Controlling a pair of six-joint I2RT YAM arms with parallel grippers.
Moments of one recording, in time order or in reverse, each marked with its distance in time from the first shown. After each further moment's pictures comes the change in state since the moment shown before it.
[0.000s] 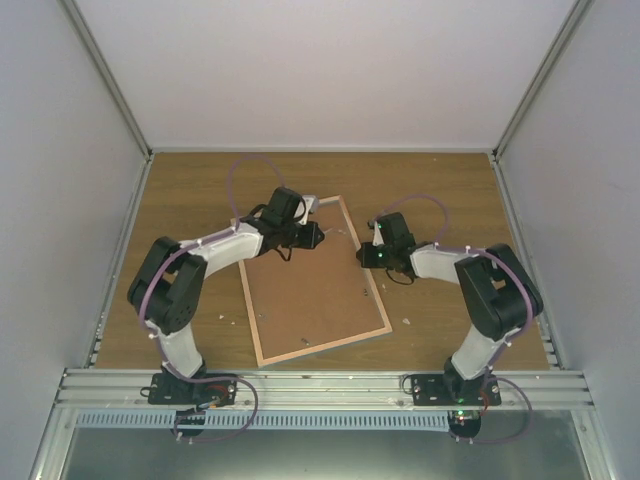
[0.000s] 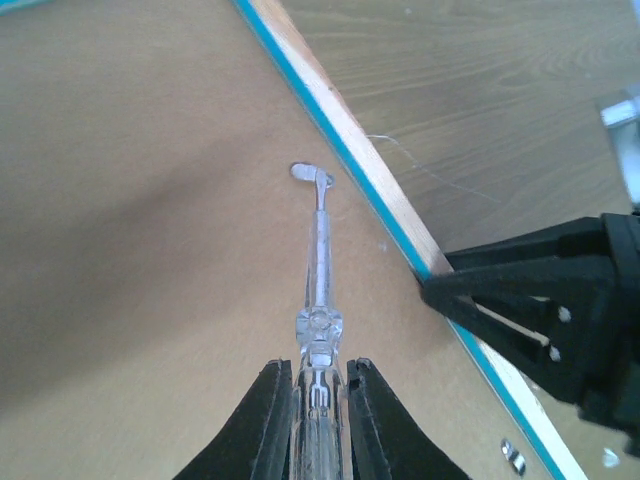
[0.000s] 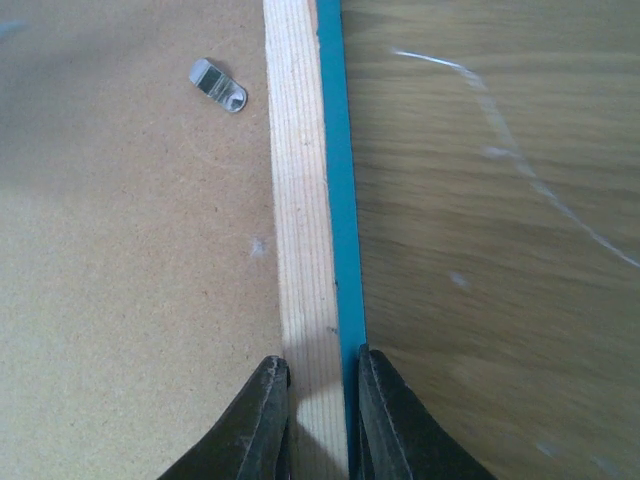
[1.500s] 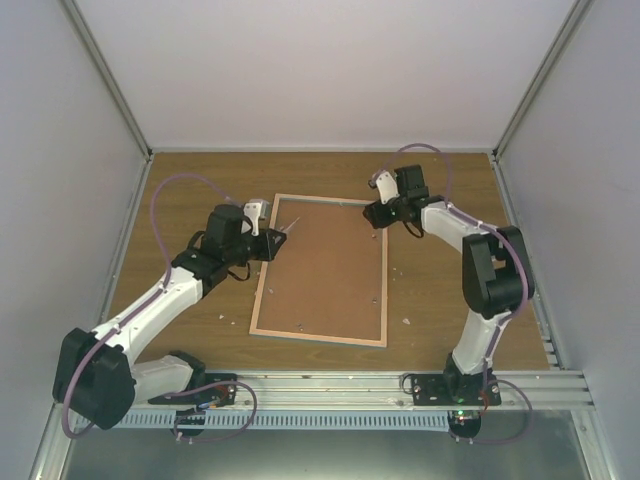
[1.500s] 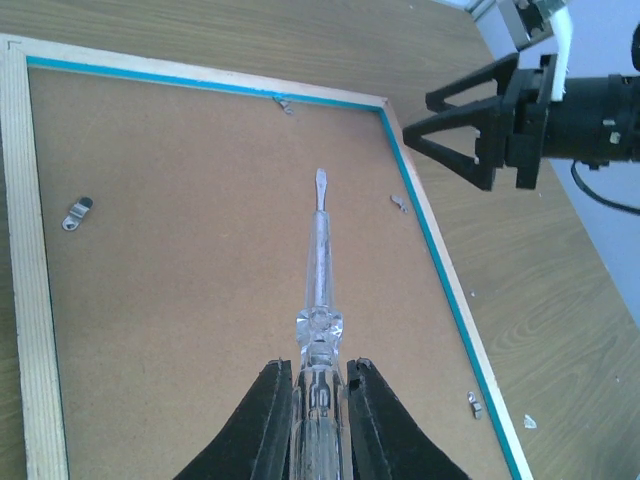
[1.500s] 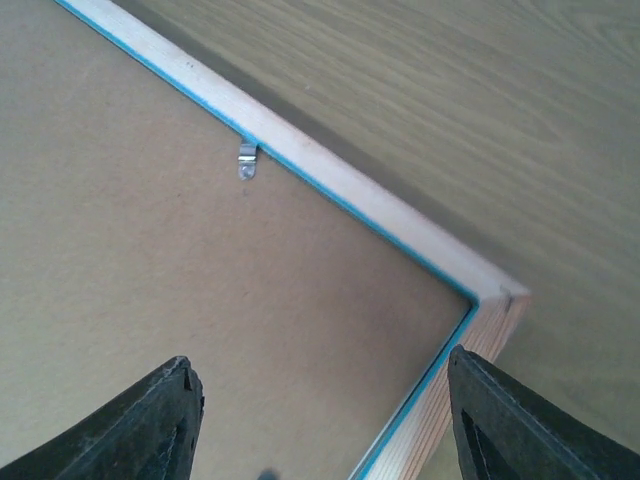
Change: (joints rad) left arm 0.122 -0.631 -0.362 -0.019 -0.015 -0.043; right arm -0.169 0.089 0.390 -0.230 -0.024 -0.580
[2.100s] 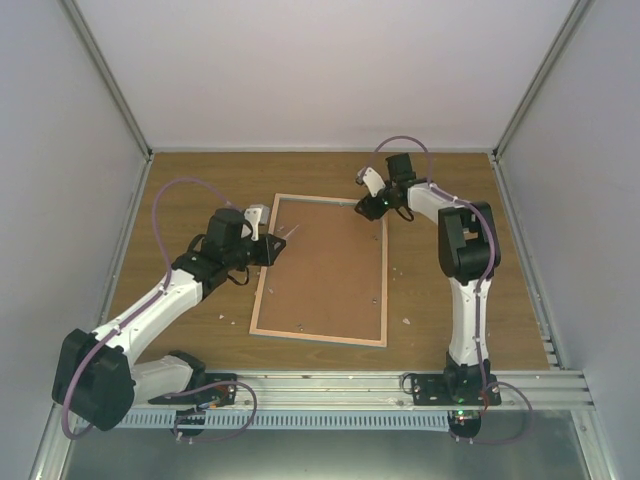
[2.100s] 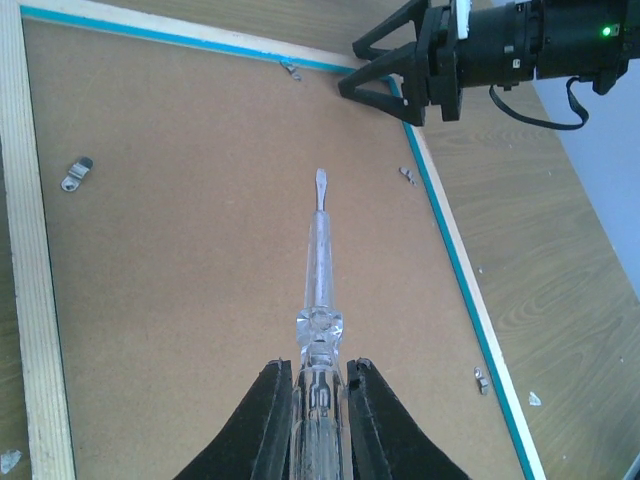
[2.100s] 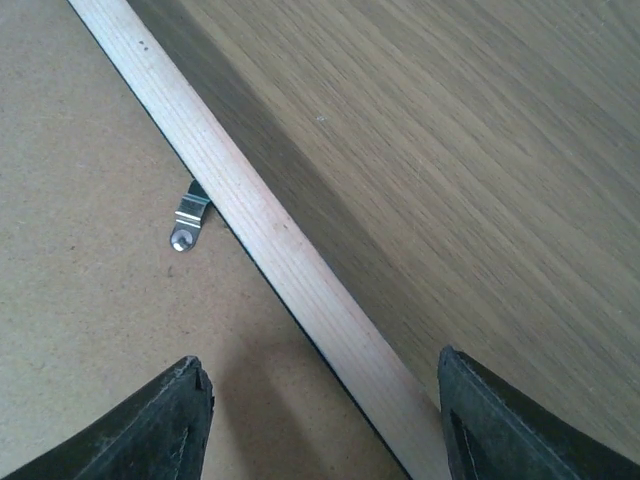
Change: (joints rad) left arm 0.000 -0.011 -0.027 -0.023 0.012 0.000; right arm -0.044 0.391 0.391 -0.118 -0.169 -0.303
